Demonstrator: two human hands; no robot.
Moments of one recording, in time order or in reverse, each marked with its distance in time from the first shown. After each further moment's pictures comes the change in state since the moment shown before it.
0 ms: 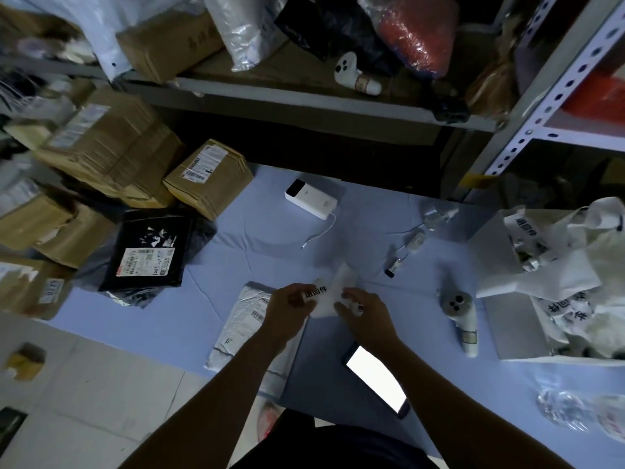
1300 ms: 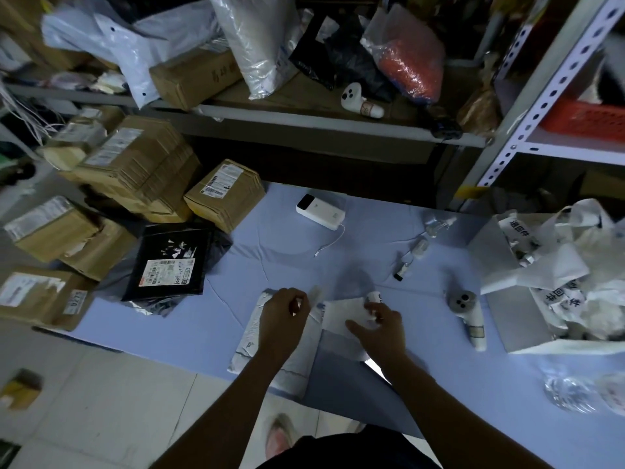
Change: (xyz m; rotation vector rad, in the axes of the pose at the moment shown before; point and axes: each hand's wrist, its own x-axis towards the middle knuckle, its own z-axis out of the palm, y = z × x) left_hand -0.045 0.011 -0.052 0.387 0.215 0.400; right_hand -0.041 -0.003 0.030 0.114 0.236 0.179
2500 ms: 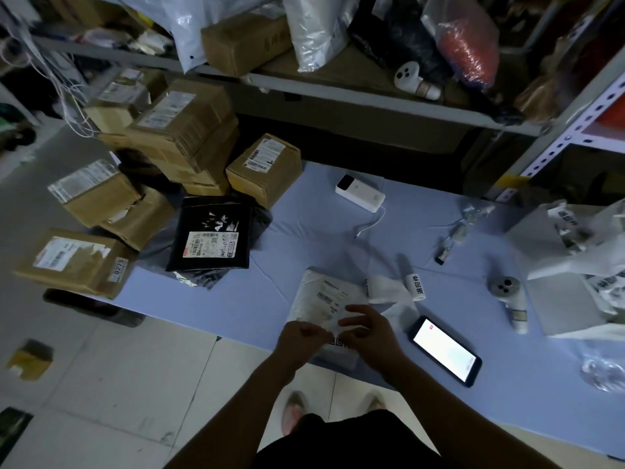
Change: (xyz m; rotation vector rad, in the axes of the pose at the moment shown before) left_hand -0.051 -0.107 -0.057 -0.383 -0.414 -0.575; right_hand -0.081 -0.035 0.094 0.247 -0.379 0.025
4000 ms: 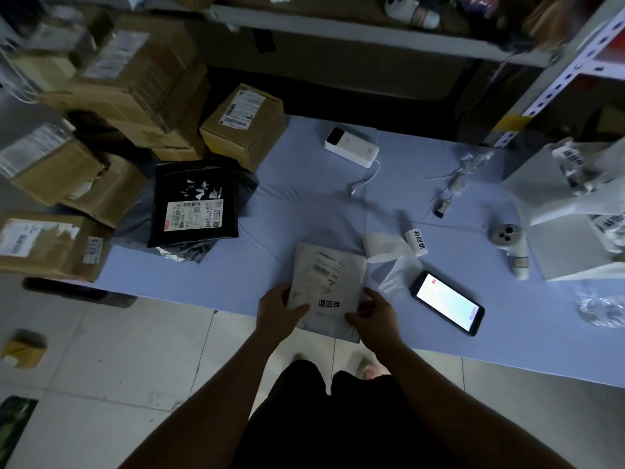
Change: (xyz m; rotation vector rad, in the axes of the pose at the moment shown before) left_hand 0.047 -0.062 -0.031 0.318 0.100 0.237; right_hand 0.002 0.067 0.023 -0.132 0.315 0.164
